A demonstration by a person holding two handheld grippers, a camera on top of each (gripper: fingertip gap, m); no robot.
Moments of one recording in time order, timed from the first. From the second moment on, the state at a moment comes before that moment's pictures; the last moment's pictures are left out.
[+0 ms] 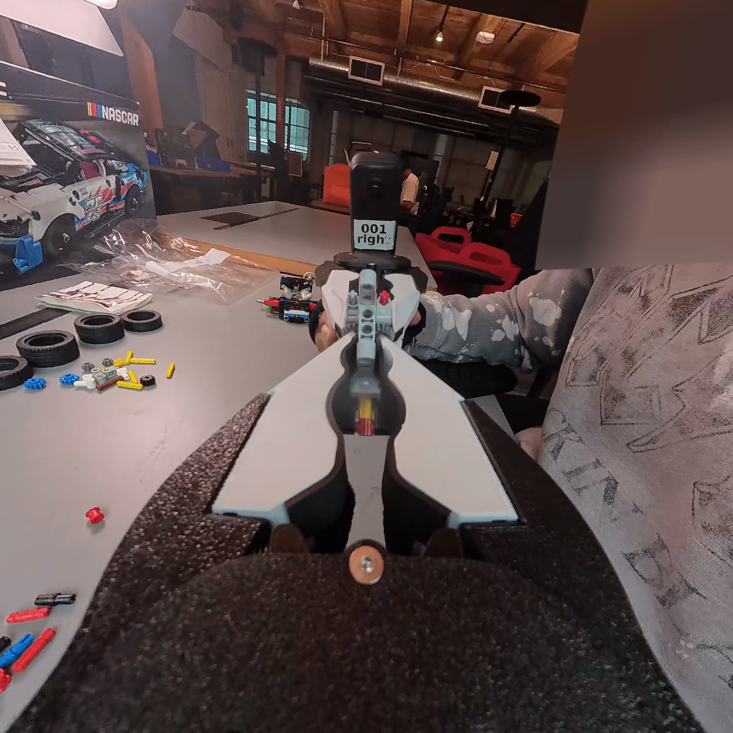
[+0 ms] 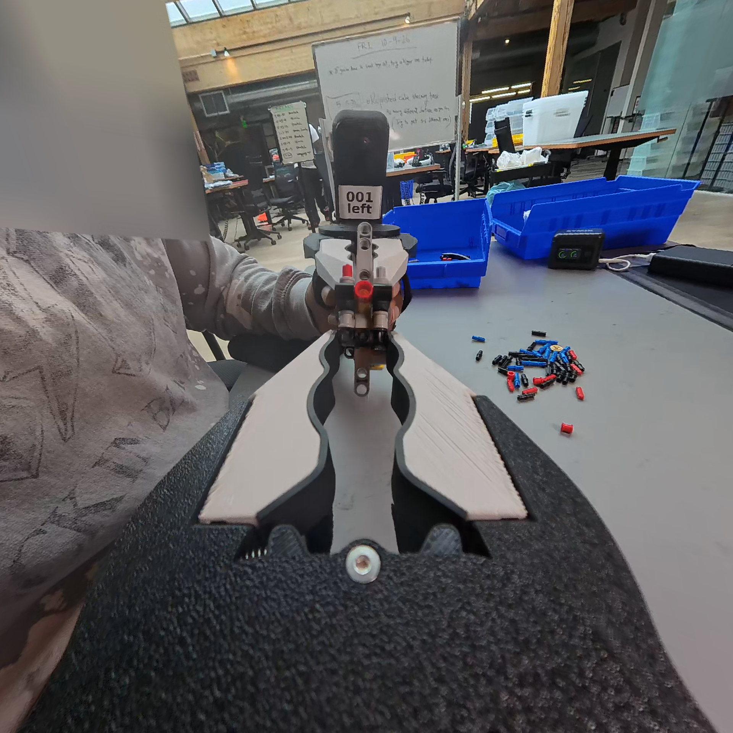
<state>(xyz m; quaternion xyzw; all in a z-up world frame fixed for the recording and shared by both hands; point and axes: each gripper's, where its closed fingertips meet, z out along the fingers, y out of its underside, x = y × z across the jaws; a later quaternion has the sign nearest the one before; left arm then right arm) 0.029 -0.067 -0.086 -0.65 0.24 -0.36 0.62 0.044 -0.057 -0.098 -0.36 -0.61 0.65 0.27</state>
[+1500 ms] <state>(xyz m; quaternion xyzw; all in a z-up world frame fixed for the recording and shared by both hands) 0.049 -0.079 -0.160 -0.74 0.35 -0.32 0.48 0.046 -0.077 -0.159 -0.36 -0.74 0.51 0.27</state>
